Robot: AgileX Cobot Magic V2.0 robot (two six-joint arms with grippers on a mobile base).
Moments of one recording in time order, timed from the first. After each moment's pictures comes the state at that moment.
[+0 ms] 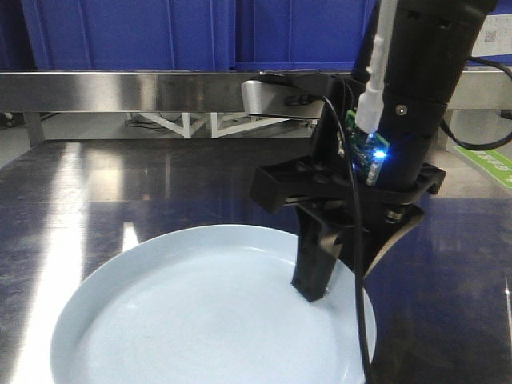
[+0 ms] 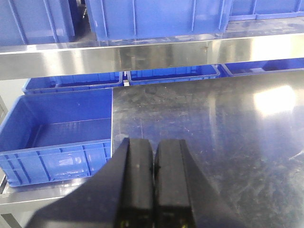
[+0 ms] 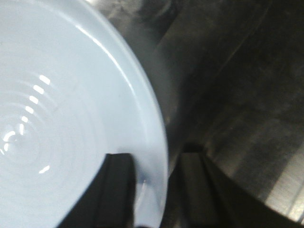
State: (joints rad) left arm -0.12 0.41 -0.43 -0.08 0.34 0.07; right arm 0.60 1.69 -1.09 0.27 0.85 -0.08
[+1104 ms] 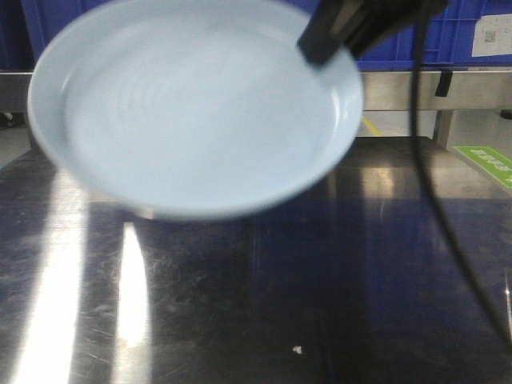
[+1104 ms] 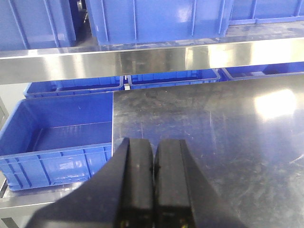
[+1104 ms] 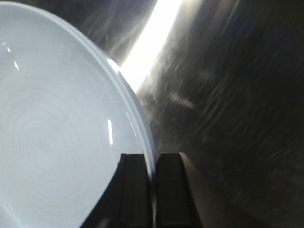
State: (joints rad) left arm -0.12 0.41 -0.43 -0.08 0.33 0.07; right arm 0.55 1.29 -1.12 0.25 0.67 -0.07
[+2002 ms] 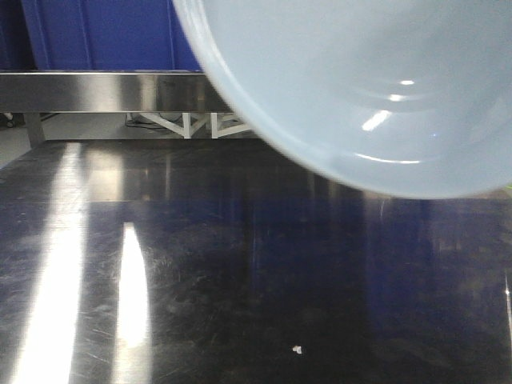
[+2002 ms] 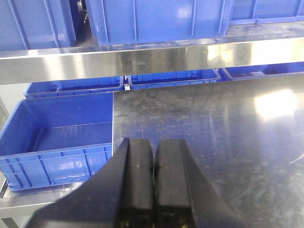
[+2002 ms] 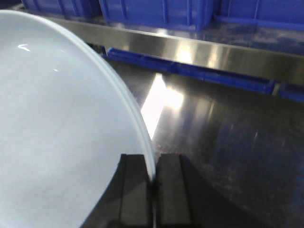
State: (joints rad) left arm -0.12 0.41 -0.43 -0.08 0.33 0.07; right arm 0.51 0.55 -0.53 0.21 0.28 -0.07
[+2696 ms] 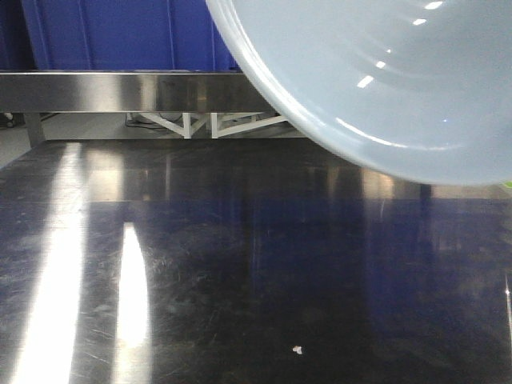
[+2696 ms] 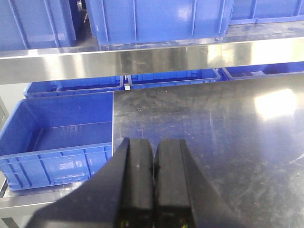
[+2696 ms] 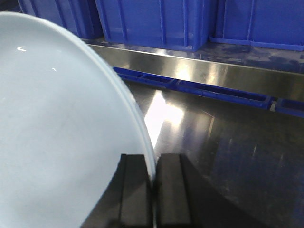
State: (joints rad) left arm -0.12 0.41 -0.43 -0.08 0.33 0.07; right arm 0.51 0.49 -0.48 0.21 0.24 -0.07
